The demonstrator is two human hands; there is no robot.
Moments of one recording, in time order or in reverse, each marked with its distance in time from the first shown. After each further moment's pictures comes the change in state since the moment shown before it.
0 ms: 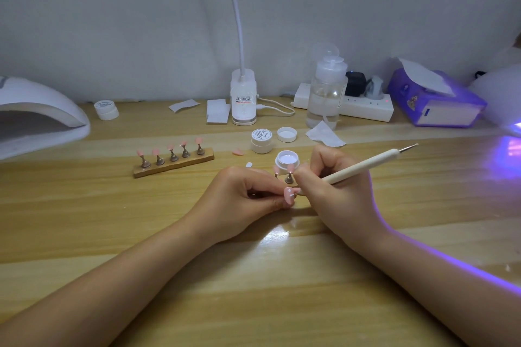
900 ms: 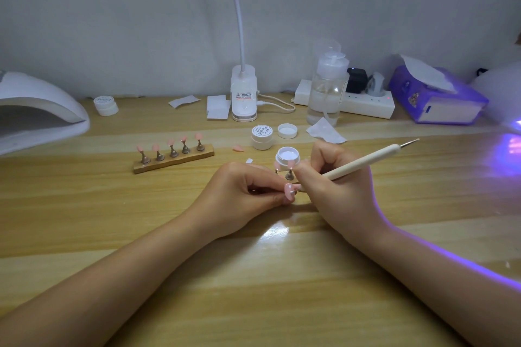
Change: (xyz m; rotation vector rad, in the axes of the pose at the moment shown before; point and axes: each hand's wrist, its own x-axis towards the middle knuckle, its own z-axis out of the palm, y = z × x) left_hand 0.000 0.002 0.000 0.002 -0.002 0.004; right_hand -0.001 -0.001 0.001 0.009 0.002 -0.018
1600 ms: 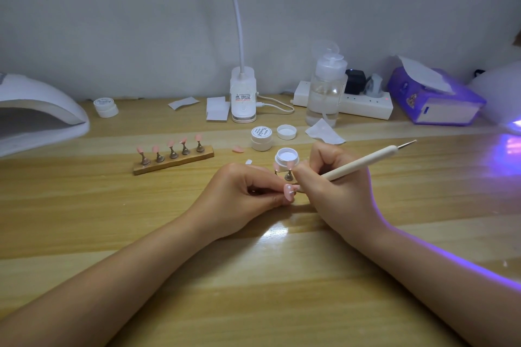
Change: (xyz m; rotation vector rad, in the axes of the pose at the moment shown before) left_hand 0.000 -0.001 0.000 0.019 0.000 0.003; right_hand 0.000 0.003 -0.001 -0.007 -0.015 0.003
